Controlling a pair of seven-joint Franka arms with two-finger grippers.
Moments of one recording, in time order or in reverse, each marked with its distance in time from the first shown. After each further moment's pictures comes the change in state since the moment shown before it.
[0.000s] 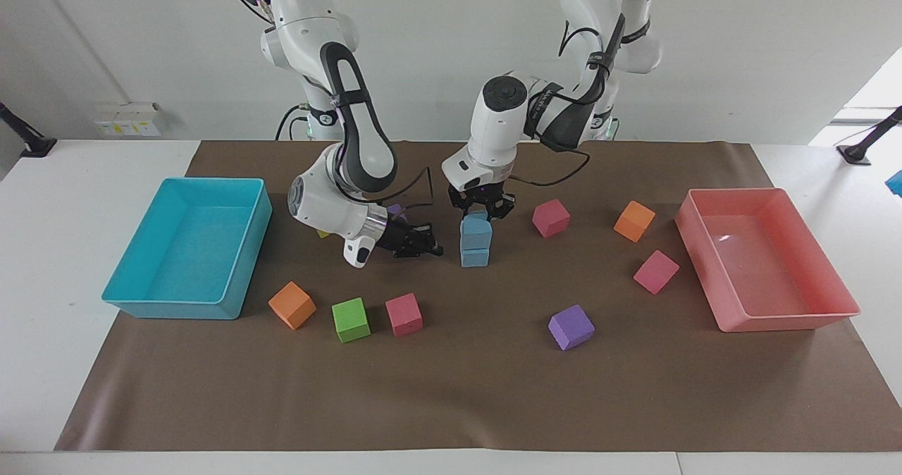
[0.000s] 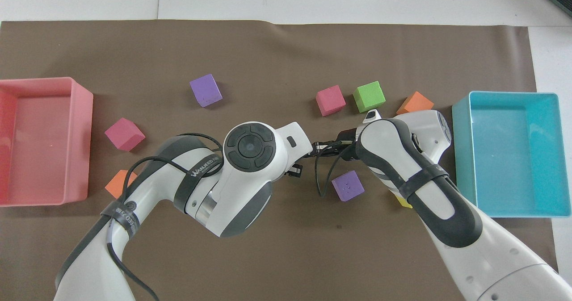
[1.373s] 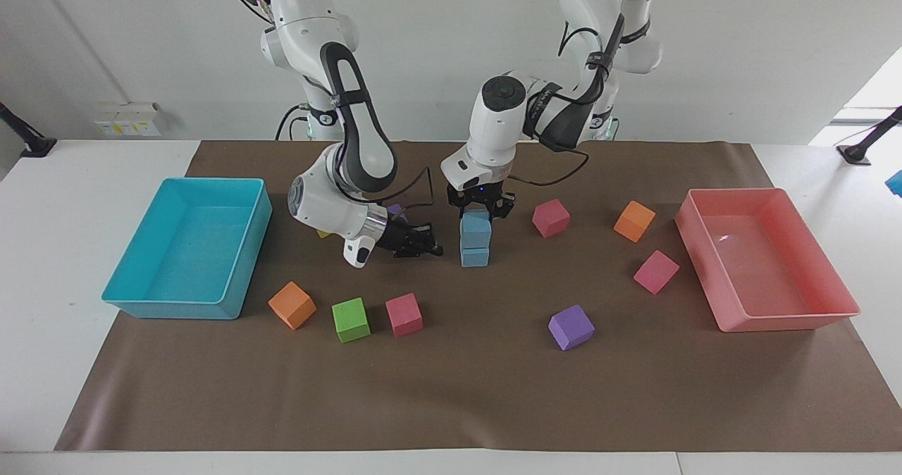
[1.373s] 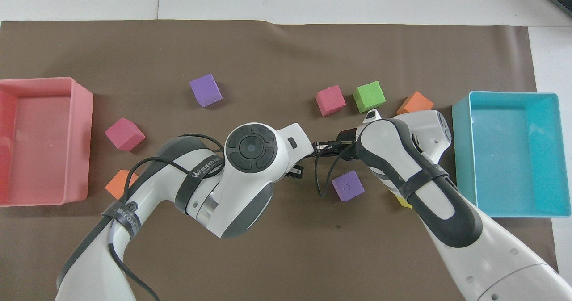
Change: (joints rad) left arm -0.001 0.000 -0.003 -0.002 -0.001 0.000 0.000; right arm 0.000 0.000 0.000 0.000 0.000 0.001 0.000
